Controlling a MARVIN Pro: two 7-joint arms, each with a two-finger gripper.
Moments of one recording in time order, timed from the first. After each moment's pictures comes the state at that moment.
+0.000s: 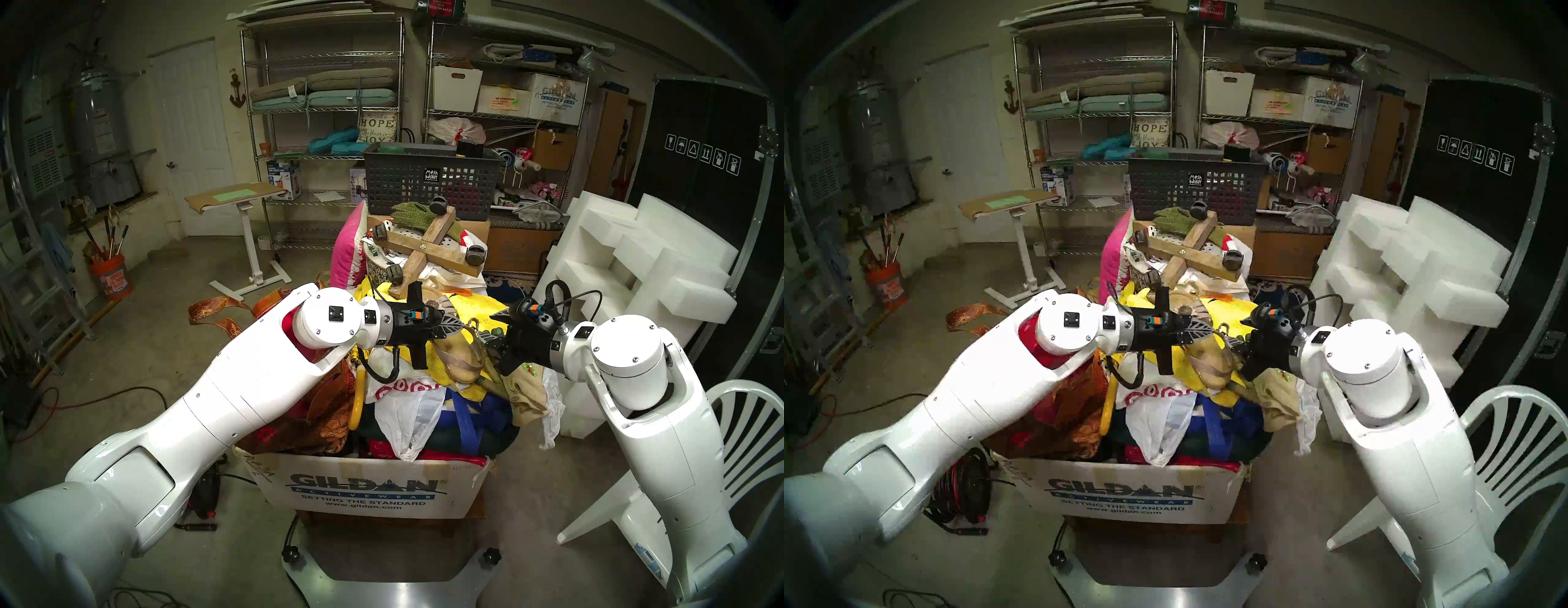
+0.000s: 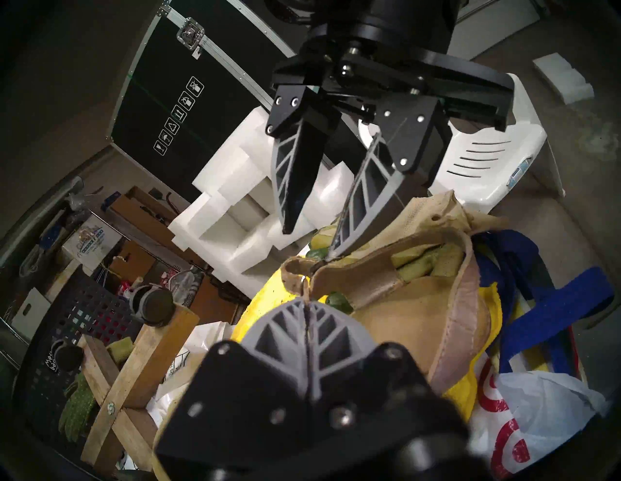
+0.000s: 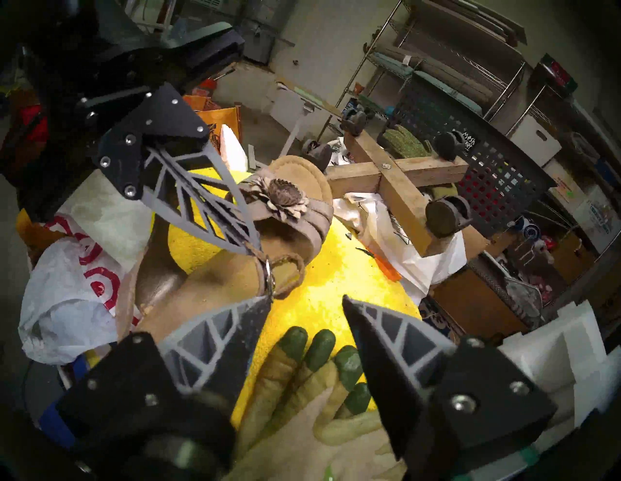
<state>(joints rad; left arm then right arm) 0.91 -1.14 -0.82 -1.56 0.09 0.00 -0.71 -1.50 -0.97 1.50 -2.10 -0.11 0.65 0.64</state>
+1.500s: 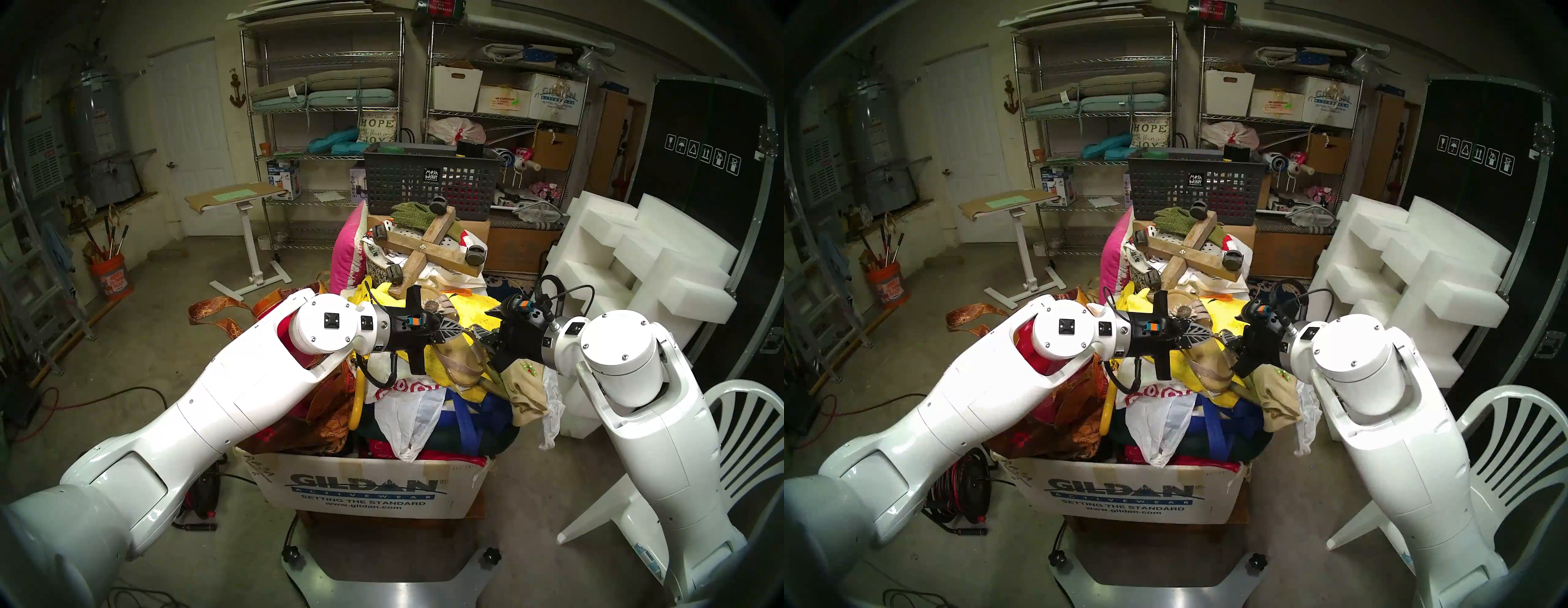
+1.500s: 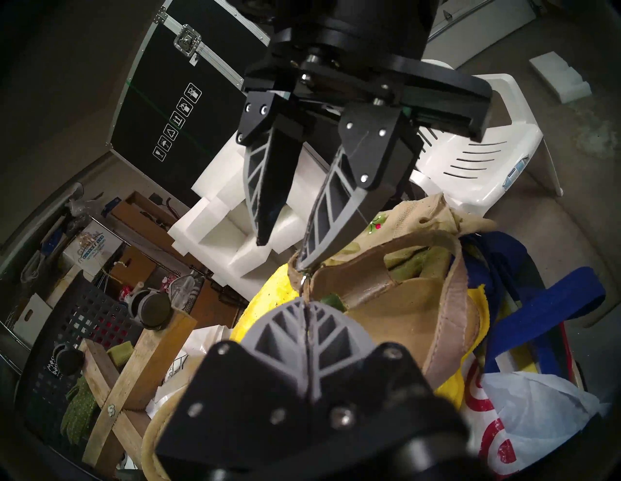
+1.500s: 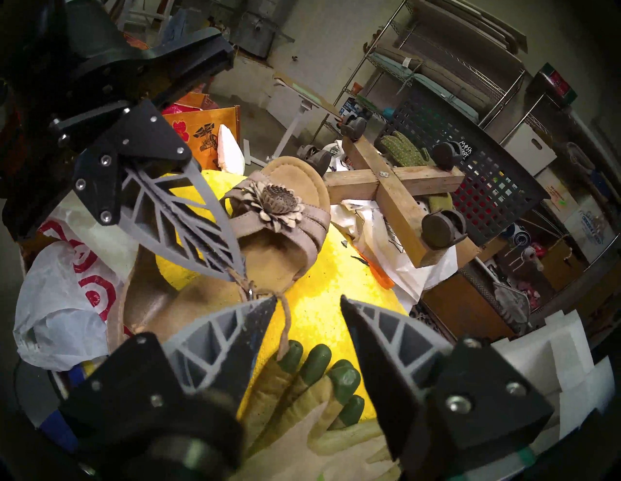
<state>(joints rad) 0.93 -1.11 -0.82 -1.60 0.09 -0.02 -0.70 -1.45 -0.97 1.42 -2.12 -0.19 0.70 0.63</state>
